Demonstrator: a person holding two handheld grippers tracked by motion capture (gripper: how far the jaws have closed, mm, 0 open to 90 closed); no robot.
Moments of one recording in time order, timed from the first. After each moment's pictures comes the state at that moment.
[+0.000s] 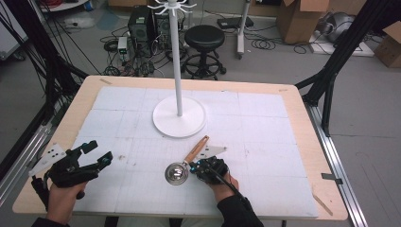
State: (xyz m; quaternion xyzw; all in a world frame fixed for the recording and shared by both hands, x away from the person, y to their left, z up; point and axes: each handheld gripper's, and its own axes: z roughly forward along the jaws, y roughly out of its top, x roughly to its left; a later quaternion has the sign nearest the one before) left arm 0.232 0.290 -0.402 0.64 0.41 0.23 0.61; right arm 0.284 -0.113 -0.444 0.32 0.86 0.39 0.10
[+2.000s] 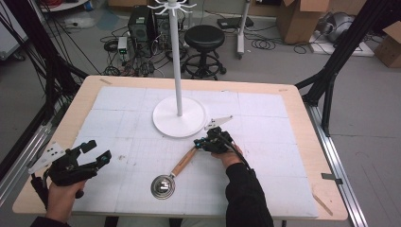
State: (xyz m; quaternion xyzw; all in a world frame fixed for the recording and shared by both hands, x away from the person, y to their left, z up) left arm 0.236 0.296 -0.405 0.63 0.42 0.22 0.61; right arm 0.378 -0.138 -0.439 0.28 0.86 0.42 0.04
